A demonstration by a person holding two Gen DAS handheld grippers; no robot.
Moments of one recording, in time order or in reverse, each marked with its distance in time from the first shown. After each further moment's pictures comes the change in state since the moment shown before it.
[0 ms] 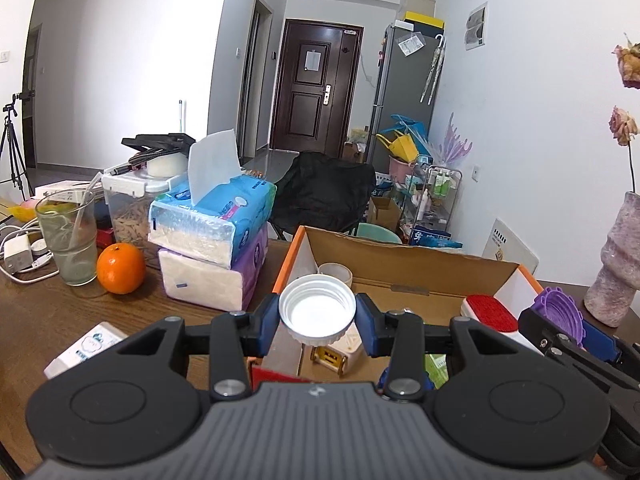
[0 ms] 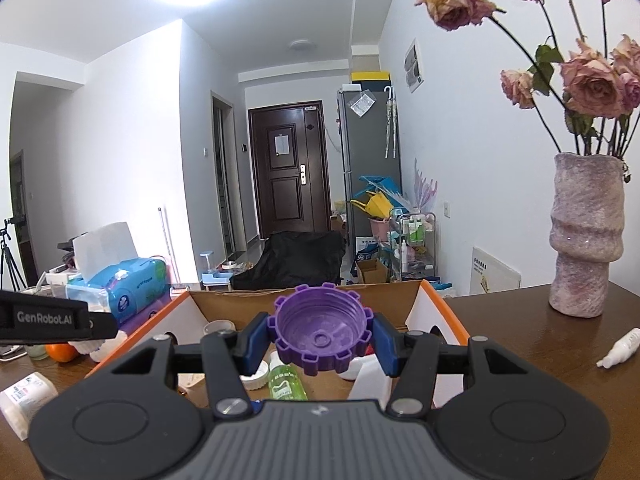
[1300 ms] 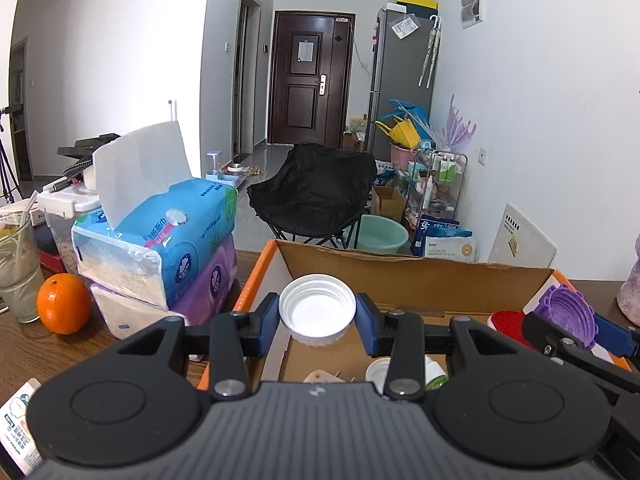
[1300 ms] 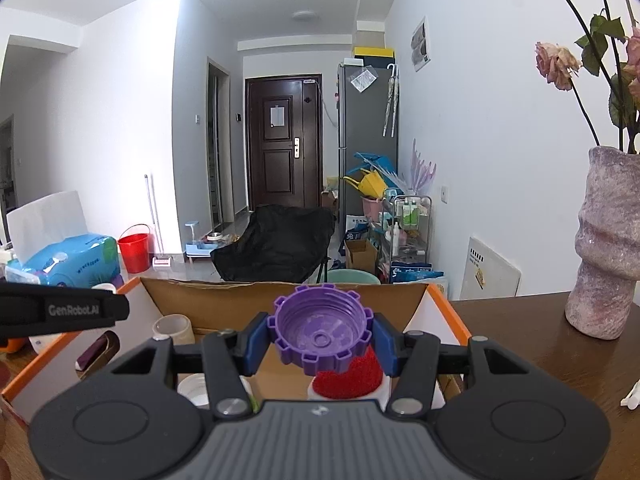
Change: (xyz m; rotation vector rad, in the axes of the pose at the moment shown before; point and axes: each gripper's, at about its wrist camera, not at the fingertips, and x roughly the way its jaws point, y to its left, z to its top) left arm 0.091 -0.030 0.017 0.061 0.030 0.017; right arm 0.082 -0.003 0.010 -0.061 0.080 -0.039
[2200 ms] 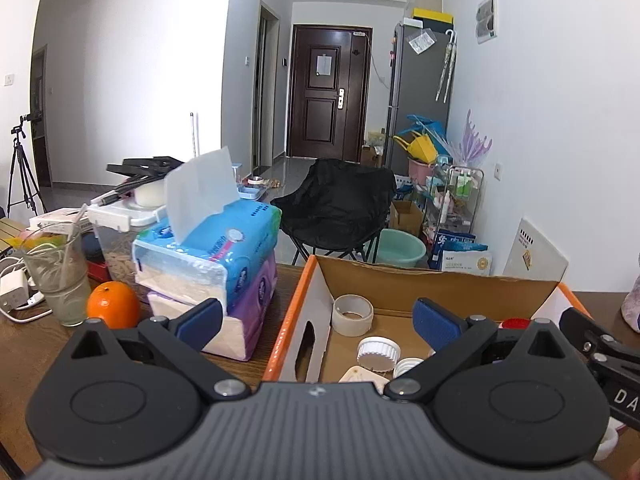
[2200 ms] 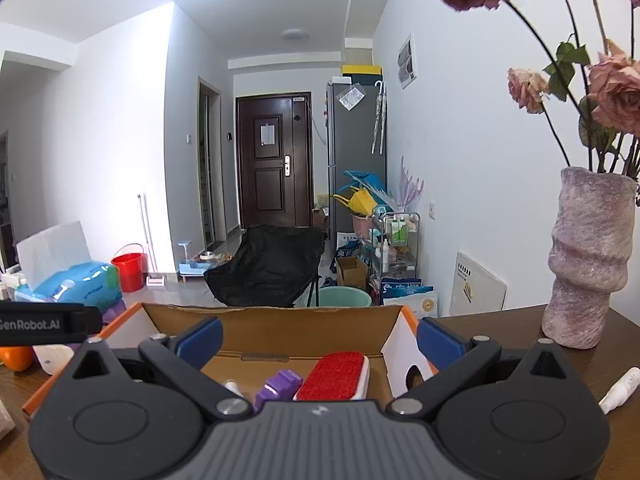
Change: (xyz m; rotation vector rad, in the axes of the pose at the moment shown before) left arm -0.045 0.022 0.004 -0.021 -0.048 0.055; right arm -0.033 -0.014 0.014 0.022 -0.058 -0.022
